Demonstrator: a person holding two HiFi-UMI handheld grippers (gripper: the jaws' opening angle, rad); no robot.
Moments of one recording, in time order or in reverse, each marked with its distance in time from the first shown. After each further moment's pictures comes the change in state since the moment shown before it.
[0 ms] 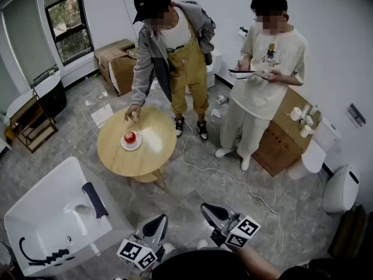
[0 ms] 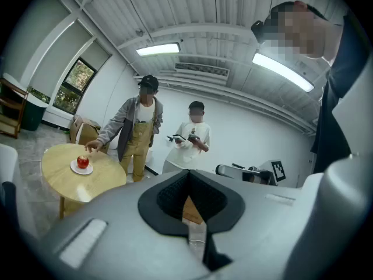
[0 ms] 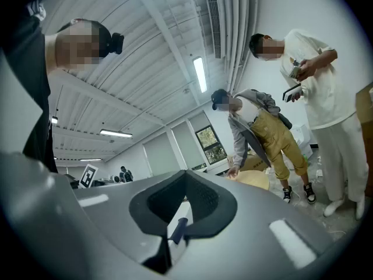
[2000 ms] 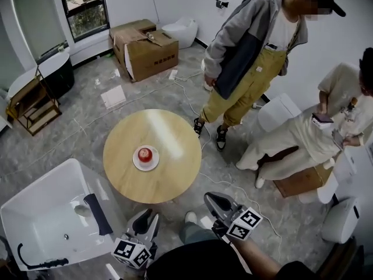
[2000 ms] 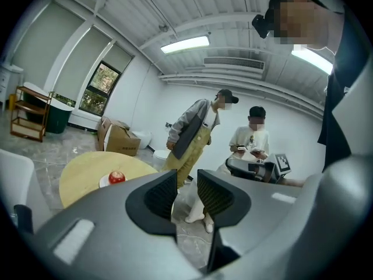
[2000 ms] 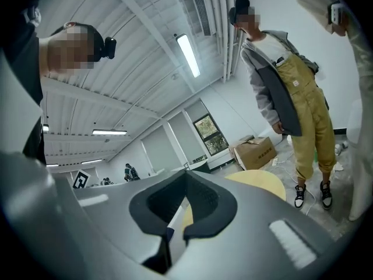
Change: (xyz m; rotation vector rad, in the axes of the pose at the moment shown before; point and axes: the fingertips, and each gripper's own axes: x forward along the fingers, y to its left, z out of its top) left arm 0.094 0.258 0.046 -0.053 0.014 0.250; right arm 0.247 -0.173 0.013 0.071 0.099 0.047
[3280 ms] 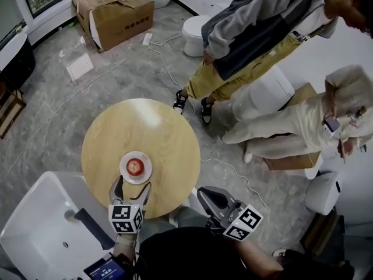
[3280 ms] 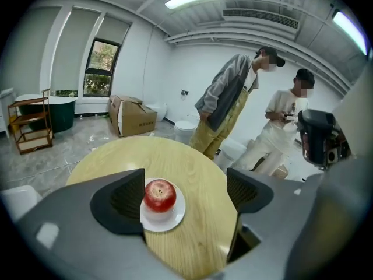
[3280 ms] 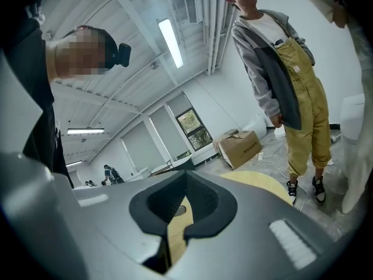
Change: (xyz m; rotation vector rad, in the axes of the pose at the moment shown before) left arm 0.187 0.237 -0.011 0.046 0.369 0.154; right arm 0.151 -0.064 0.028 0.061 0.060 -0.167
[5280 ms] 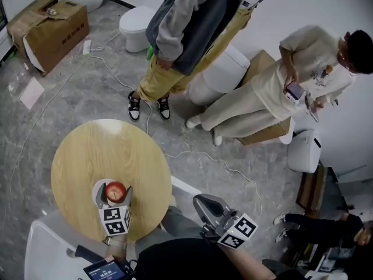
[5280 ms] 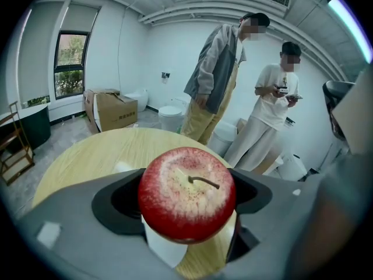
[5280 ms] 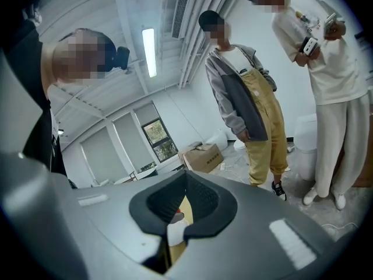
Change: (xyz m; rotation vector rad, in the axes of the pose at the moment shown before) left arm 0.127 -0.015 -0.009 0.167 0.173 -0.114; right arm -0.050 -0.063 0.021 0.048 -0.125 -0.381
